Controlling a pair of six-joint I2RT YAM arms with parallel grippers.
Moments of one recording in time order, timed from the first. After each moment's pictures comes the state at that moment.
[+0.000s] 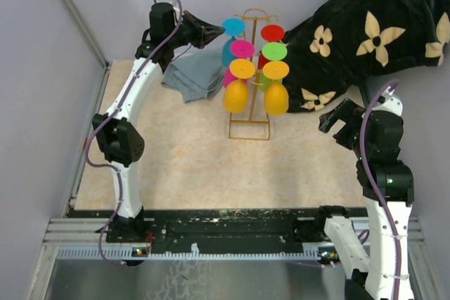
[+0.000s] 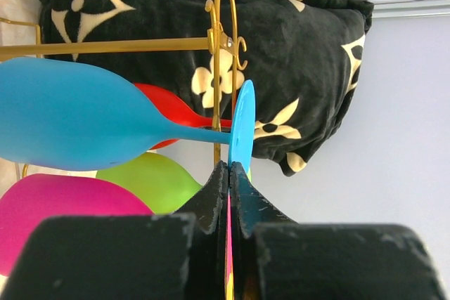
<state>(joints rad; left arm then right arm) -0.32 2.09 2.19 -0.25 0.49 -1.31 -0.02 0.69 1.17 -0.91 0.03 0.50</state>
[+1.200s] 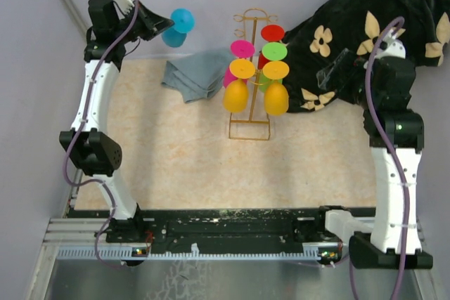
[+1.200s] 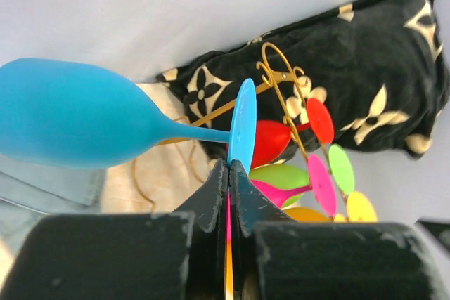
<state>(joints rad) -0.05 1.91 2.10 -0.30 0.62 -0.77 -0.02 1.01 1.53 -0.88 -0.08 0.44</state>
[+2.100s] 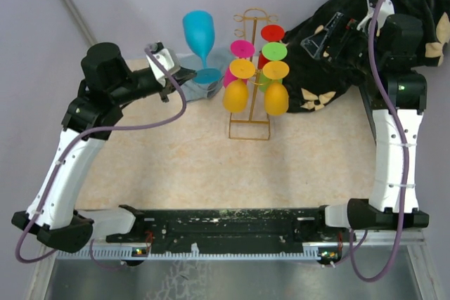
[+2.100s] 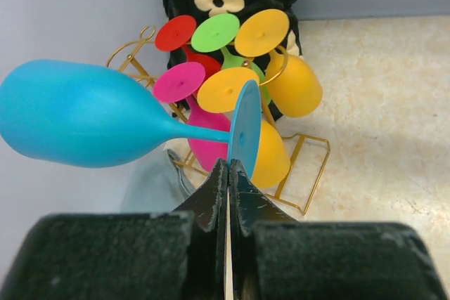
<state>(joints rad) -0.46 1.24 1.67 -0.54 0.60 0.46 -0.02 1.34 1.92 -0.81 -0.44 0.41</state>
